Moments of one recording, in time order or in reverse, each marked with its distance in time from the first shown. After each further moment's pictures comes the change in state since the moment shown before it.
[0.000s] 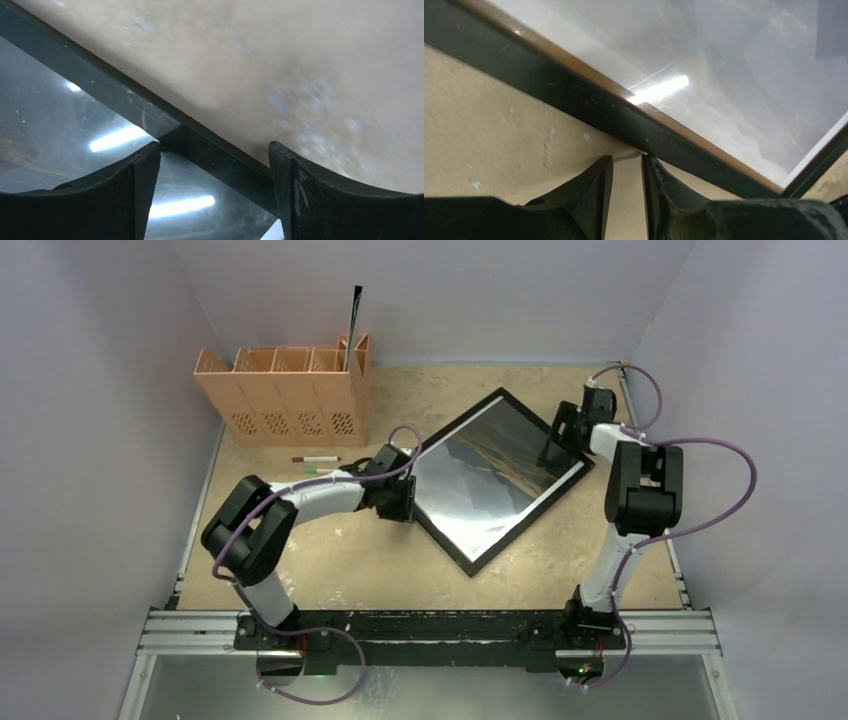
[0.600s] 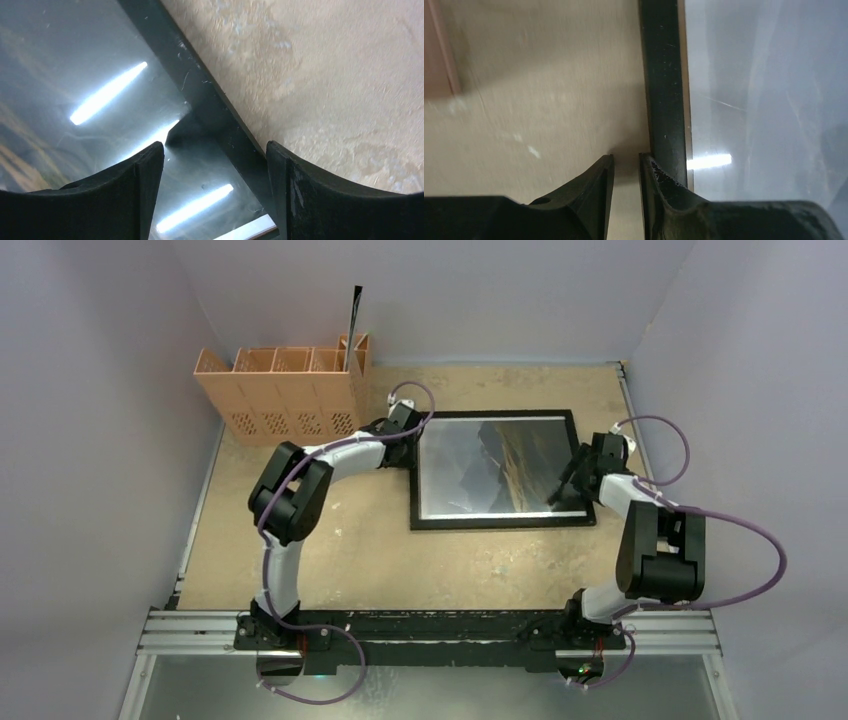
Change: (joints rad) left arm 0.092 0.340 0.443 -0.050 -0.271 0.079; right arm -0.036 -0.450 -0.516 0.001 0.195 0.195
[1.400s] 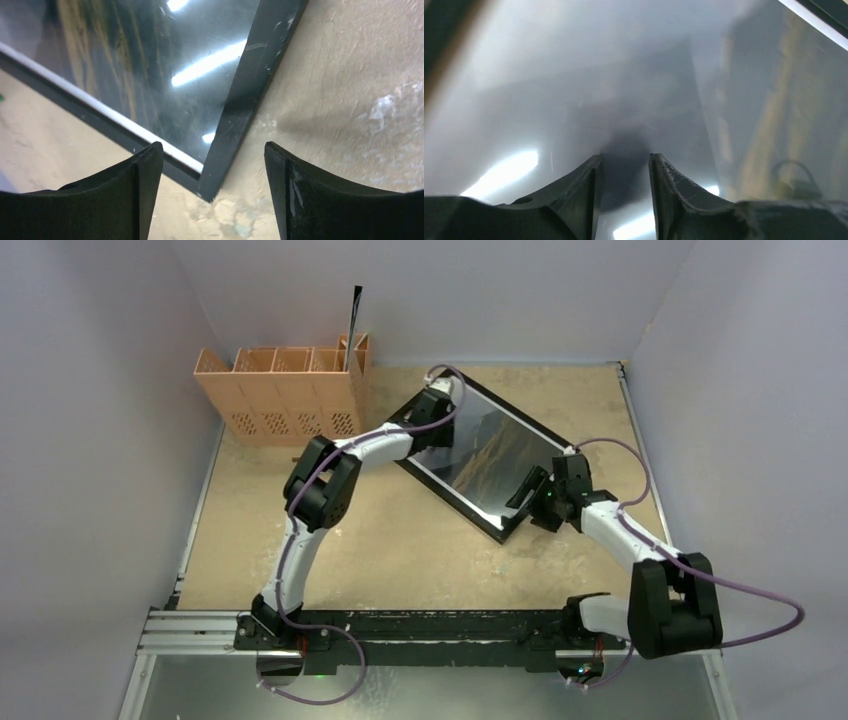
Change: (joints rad) left arm -0.009 0.268 0.360 0.215 0.018 0.075; right arm 0.257 -0.277 -0.181 -0.174 -0.263 0.271
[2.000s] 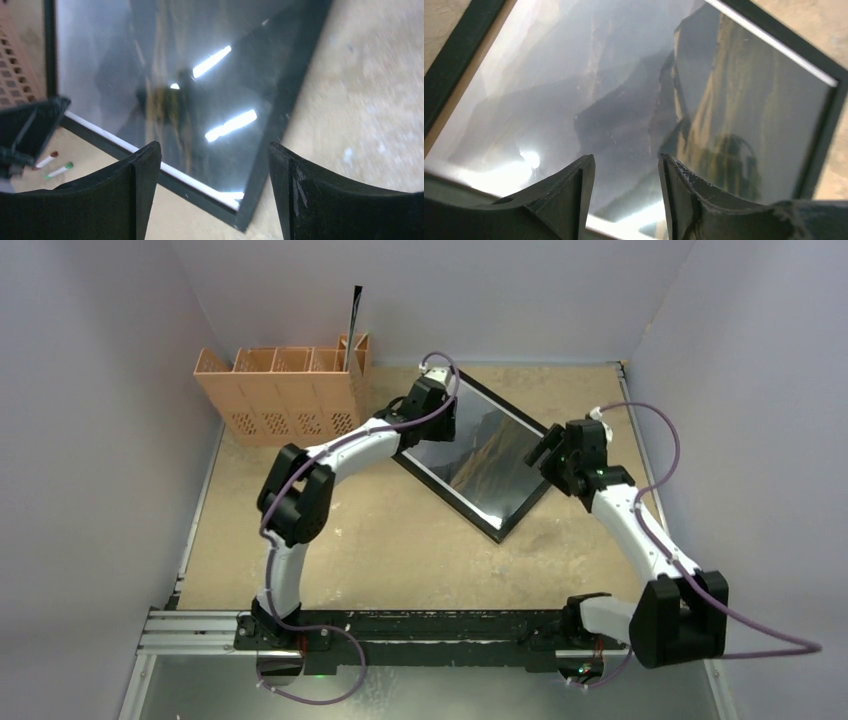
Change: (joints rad) left arm -0.047 -0.166 -0.043 -0.121 0.050 0.002; right arm 0.015 -0.099 0.233 -0.142 0.211 0.072
